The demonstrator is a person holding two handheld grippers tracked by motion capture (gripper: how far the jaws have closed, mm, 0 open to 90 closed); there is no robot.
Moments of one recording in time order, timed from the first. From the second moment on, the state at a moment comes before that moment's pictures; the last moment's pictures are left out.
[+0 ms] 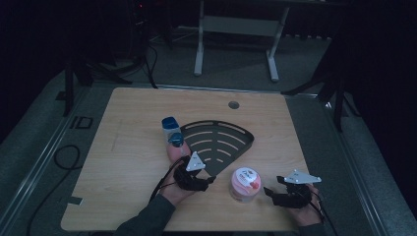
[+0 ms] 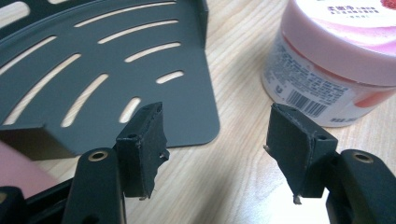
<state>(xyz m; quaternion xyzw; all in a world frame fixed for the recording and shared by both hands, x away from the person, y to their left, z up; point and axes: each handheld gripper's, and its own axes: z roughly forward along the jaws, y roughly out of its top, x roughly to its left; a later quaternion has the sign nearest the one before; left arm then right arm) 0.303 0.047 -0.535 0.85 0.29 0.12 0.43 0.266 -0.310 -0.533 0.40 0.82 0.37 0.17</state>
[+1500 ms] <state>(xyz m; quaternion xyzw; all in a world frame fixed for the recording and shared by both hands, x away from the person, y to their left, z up) 0.297 0.001 -0.544 0.88 0.18 0.05 0.45 0.260 -0.273 -0.530 0.27 0.87 0.40 0.11</state>
